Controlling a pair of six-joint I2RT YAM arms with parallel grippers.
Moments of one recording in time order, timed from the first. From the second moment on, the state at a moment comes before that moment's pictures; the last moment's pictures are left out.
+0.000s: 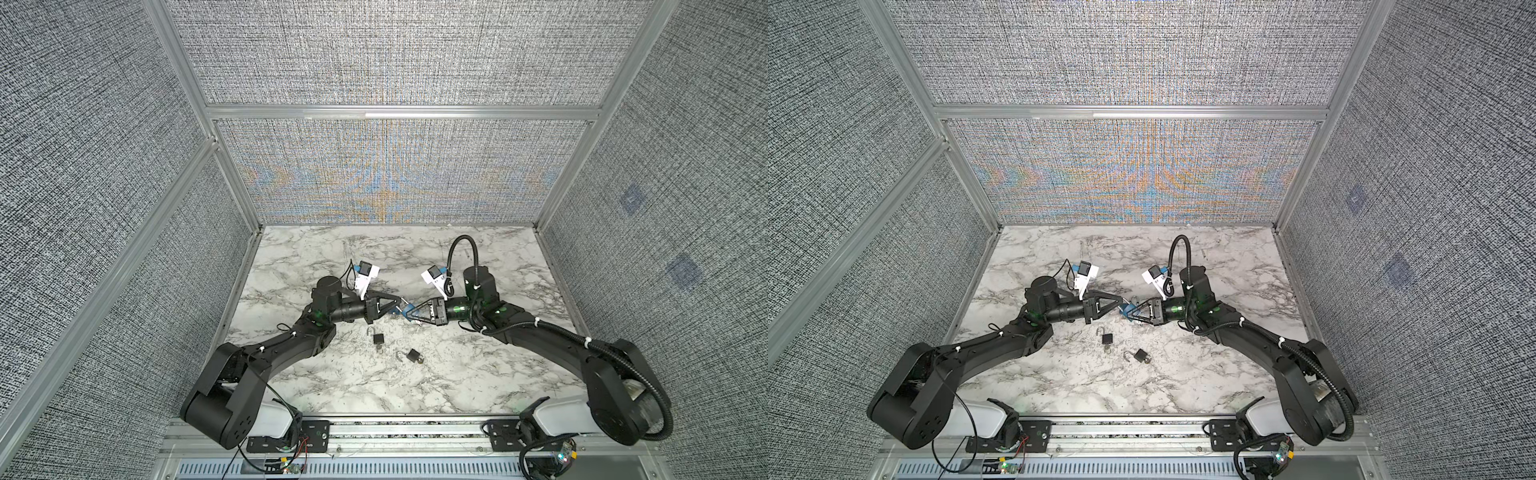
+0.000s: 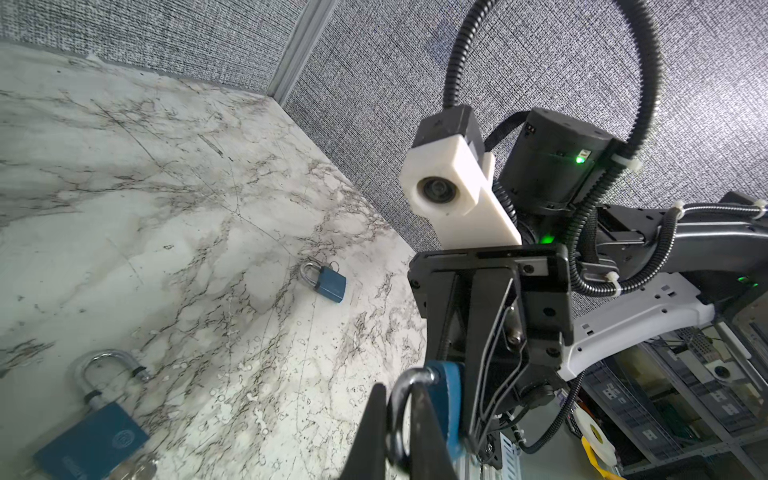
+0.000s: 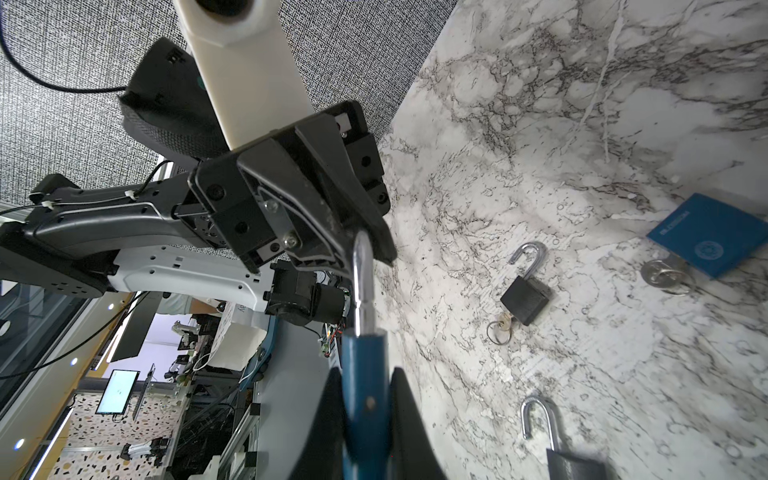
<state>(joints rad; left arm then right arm) -0.51 1.39 0.57 0.66 0.87 -0.58 0.53 1.41 0.78 0.19 -0.96 0.61</state>
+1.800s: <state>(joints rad) -0.53 1.32 0.55 0.63 0.76 -0.65 0.55 1.50 0.82 0.29 -1.01 0.61</state>
